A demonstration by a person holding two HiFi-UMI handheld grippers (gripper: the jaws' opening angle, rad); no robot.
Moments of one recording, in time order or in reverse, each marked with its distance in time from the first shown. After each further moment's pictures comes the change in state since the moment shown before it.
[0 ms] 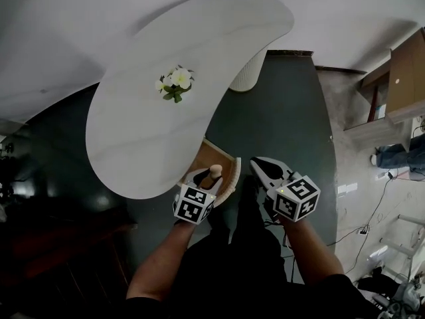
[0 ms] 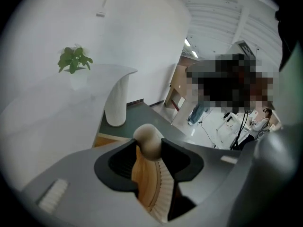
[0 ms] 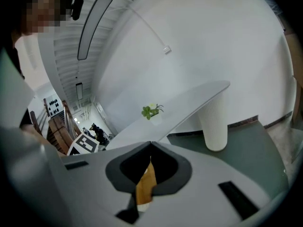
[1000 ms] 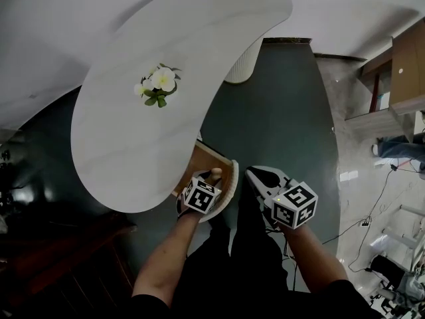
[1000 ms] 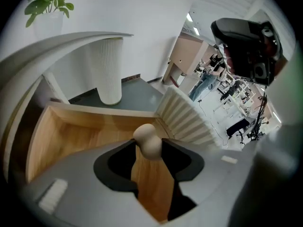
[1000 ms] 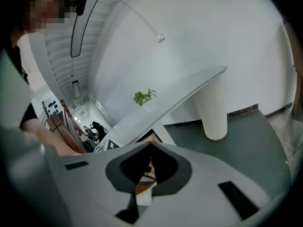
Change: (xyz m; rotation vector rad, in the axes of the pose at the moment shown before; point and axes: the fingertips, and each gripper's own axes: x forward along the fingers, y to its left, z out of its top) left arm 0.102 0.021 -0.080 0.024 0.309 -0.057; right arm 0.023 -0.033 -0.050 0.054 0.092 0.007
